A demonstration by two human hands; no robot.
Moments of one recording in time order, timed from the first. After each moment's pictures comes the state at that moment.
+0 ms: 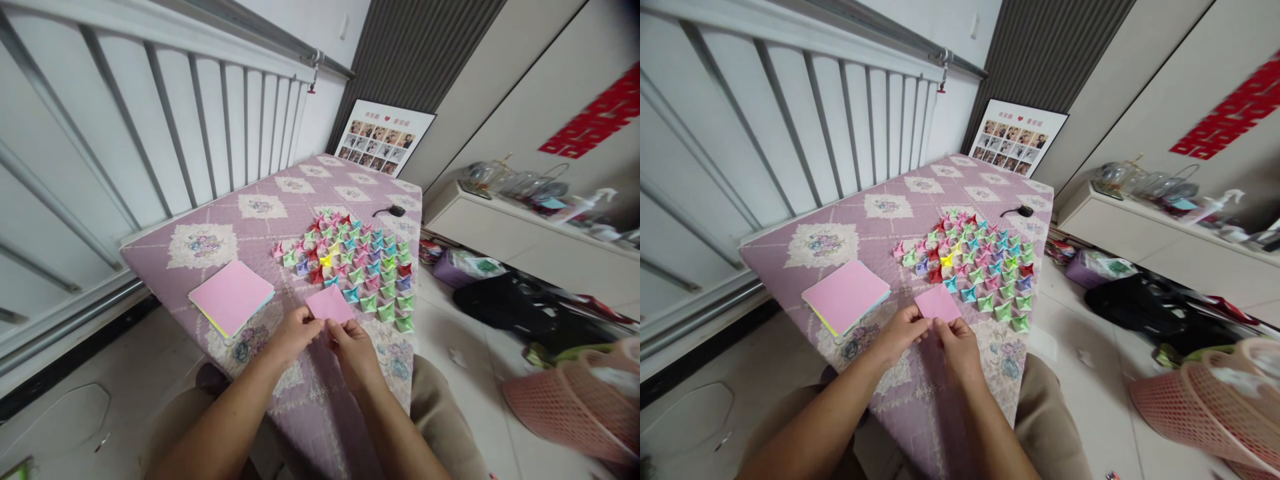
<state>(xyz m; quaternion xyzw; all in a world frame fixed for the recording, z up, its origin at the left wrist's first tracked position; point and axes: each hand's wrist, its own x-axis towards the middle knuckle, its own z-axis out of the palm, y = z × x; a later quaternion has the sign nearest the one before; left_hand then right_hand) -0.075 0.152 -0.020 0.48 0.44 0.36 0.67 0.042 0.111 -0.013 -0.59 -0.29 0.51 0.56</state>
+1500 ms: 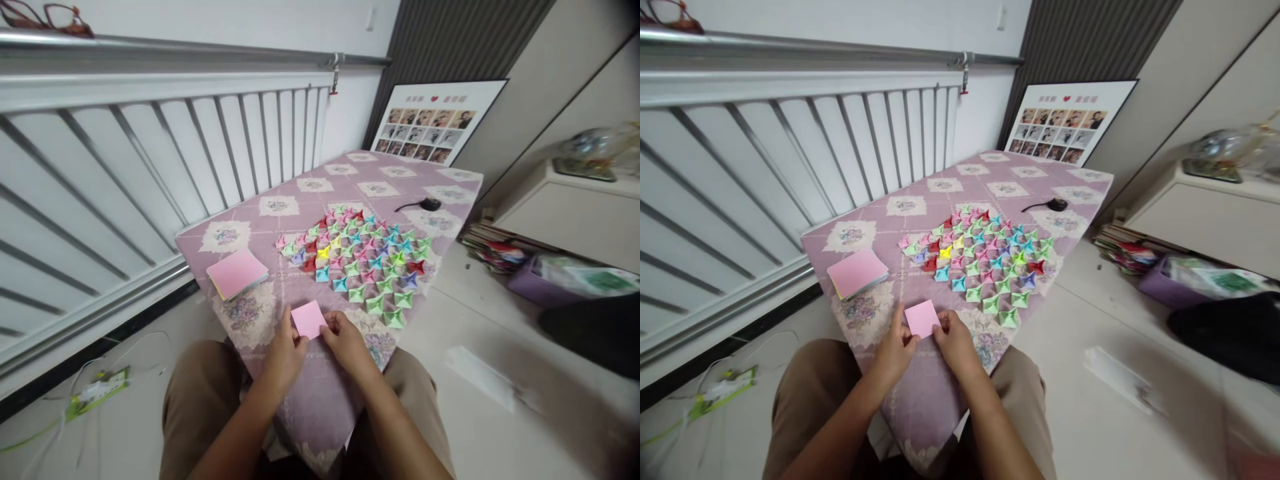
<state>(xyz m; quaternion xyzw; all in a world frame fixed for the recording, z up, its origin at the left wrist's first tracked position) -0.012 0.052 -0.044 0.54 0.66 0.36 0.37 0.143 0.090 -0.038 -0.57 -0.61 0.44 0.34</state>
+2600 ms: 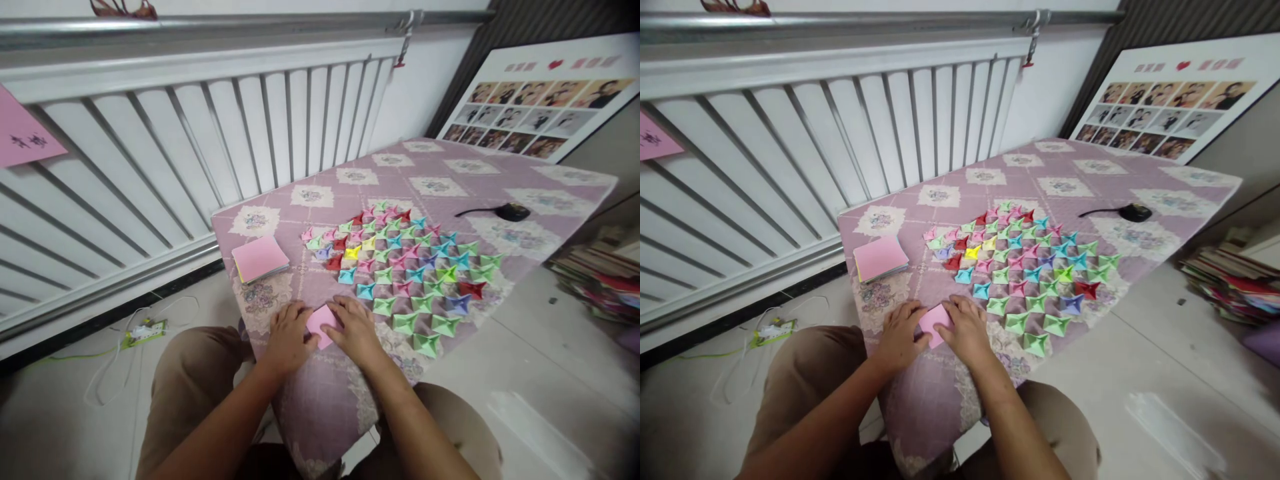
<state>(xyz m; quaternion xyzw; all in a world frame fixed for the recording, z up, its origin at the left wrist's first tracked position) -0.014 0.061 -0.039 0.65 0.72 0.19 0.15 0.154 0.138 -0.053 -0.45 -0.86 0.15 0.20</state>
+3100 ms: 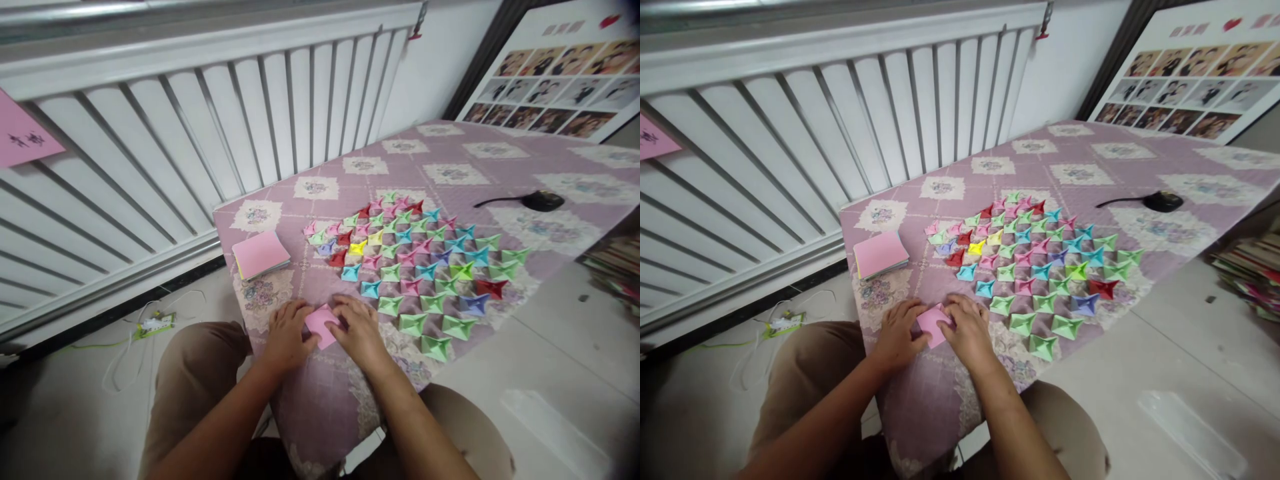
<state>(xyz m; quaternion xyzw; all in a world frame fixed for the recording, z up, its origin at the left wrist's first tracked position) -0.016 0.062 -0.039 0.64 0.72 0.19 0.17 0.155 0.139 -0.053 -0.43 -0.84 0.19 0.27</state>
